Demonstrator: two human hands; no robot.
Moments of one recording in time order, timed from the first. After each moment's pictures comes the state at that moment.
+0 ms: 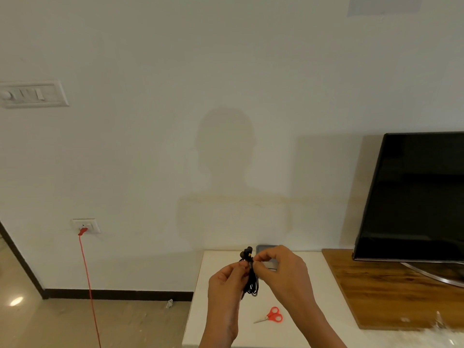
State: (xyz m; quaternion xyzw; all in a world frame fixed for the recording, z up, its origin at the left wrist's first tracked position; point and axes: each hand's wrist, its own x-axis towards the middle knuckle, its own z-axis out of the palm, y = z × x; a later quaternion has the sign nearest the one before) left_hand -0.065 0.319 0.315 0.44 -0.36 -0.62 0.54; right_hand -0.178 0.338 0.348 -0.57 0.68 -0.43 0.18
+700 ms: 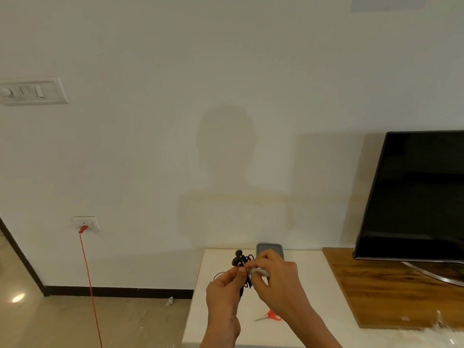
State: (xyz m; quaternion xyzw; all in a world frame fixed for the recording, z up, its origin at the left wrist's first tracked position) left_hand -0.067 0.302 0.283 0.52 -0.28 -0.62 0.52; right_hand -0.178 0.329 0.320 -0.69 0.62 -0.34 0.12
